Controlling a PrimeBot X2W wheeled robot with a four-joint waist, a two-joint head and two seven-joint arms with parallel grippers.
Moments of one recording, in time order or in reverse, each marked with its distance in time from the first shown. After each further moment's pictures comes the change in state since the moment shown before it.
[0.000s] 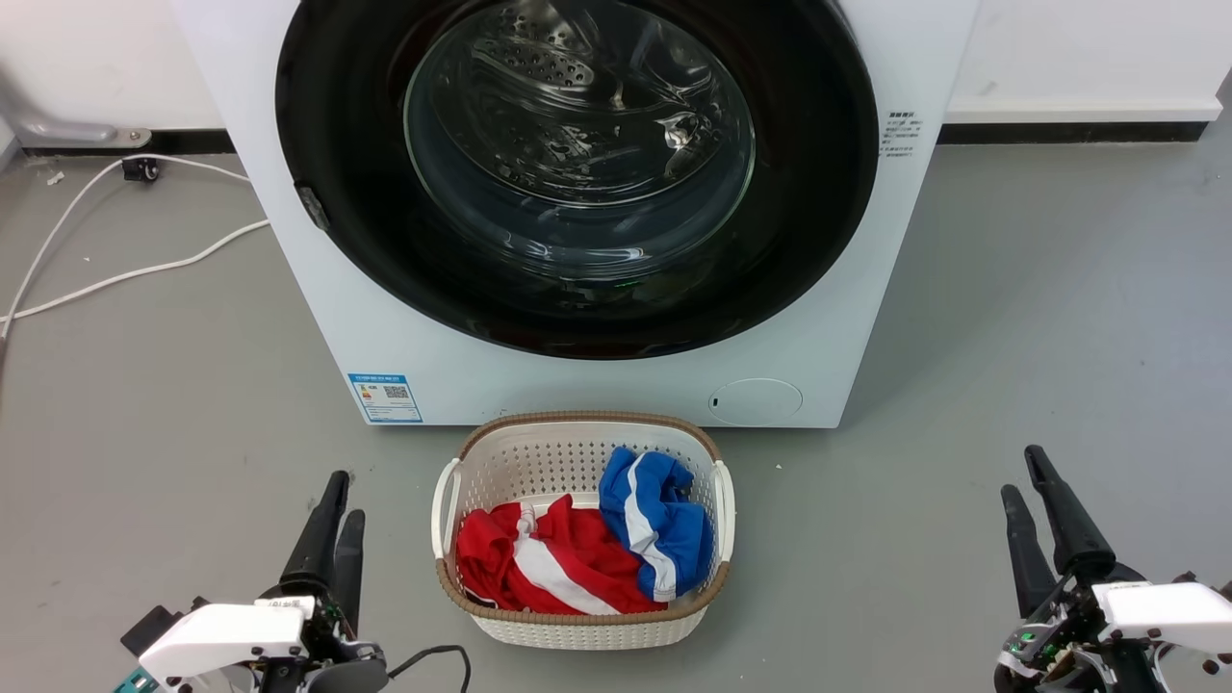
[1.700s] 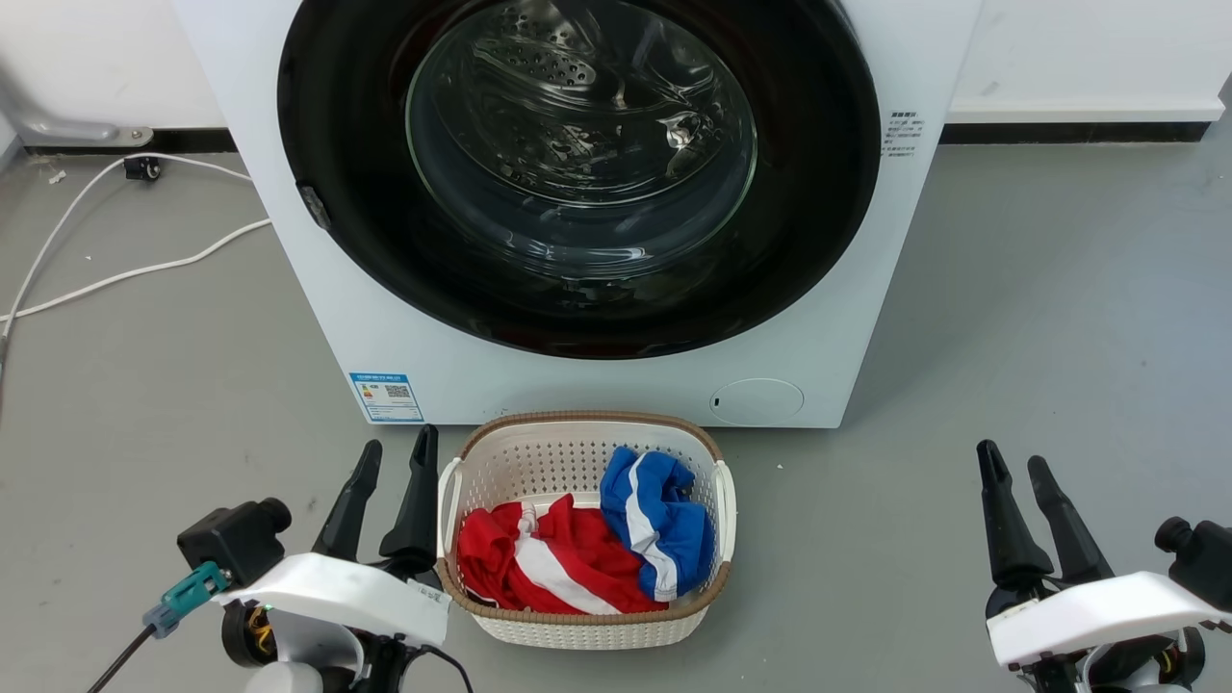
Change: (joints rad) left arm -0.010 0.052 -0.193 -0.138 0.920 0.032 -0.203; right arm 0.061 -0.016 0.085 -0.162 -0.969 -0.001 -0.184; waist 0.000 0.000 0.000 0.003
